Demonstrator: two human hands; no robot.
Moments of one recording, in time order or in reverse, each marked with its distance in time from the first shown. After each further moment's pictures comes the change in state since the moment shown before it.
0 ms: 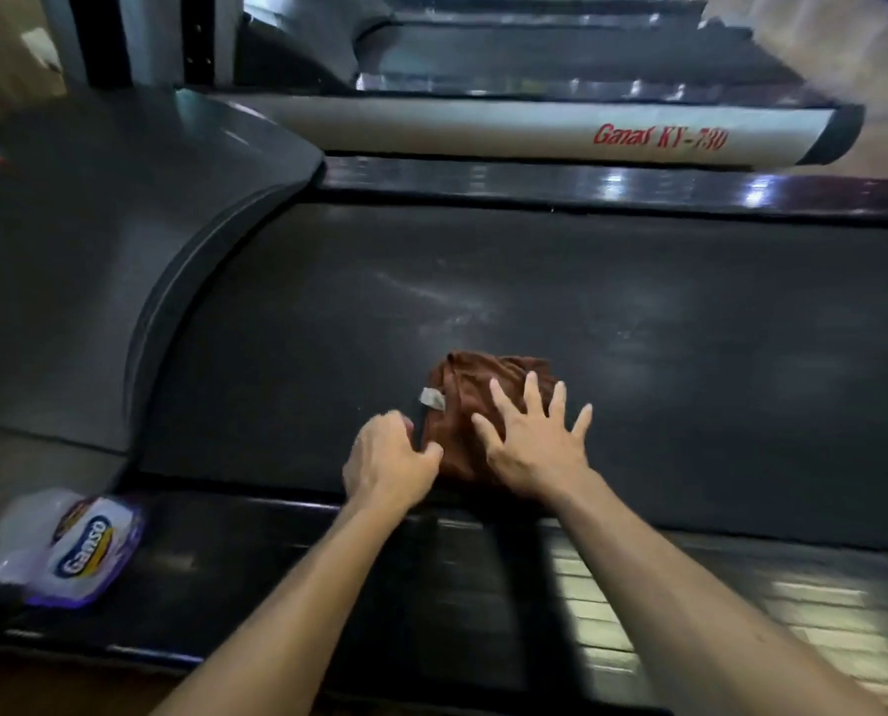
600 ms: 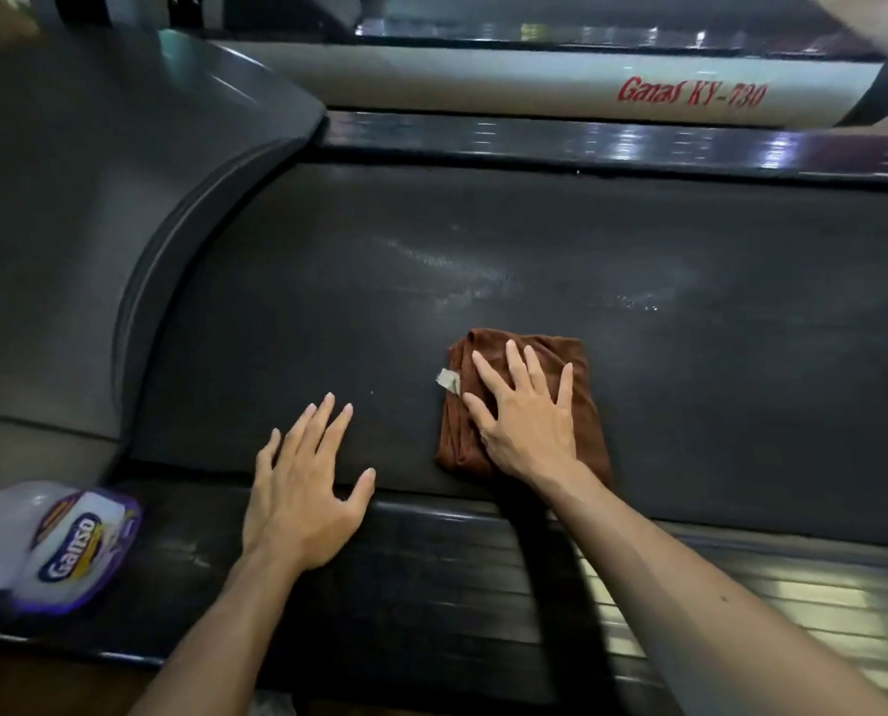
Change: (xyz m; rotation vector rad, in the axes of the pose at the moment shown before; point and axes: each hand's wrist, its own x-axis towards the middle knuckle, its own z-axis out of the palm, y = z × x) left_hand 0.018 -0.128 -0.016 0.423 0.064 0.311; right_hand 0.045 -0.021 0.047 -0.065 0.223 -0.134
